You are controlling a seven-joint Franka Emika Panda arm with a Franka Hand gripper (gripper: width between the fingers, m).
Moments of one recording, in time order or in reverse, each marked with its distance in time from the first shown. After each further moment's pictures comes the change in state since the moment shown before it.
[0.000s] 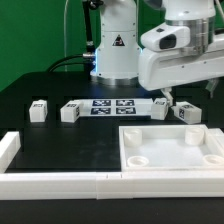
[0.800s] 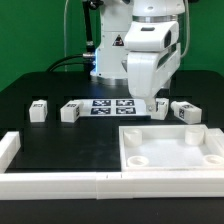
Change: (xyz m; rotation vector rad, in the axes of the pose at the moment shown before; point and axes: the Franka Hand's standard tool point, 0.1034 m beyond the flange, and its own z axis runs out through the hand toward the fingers) arm 0.017 0.083 -0.018 -0.030 -0.019 -0.807
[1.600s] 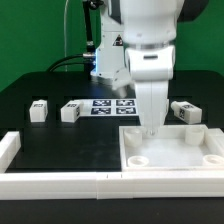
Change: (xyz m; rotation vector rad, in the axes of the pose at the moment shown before) arm -0.005 0.020 0.020 0.026 0.000 -0.385
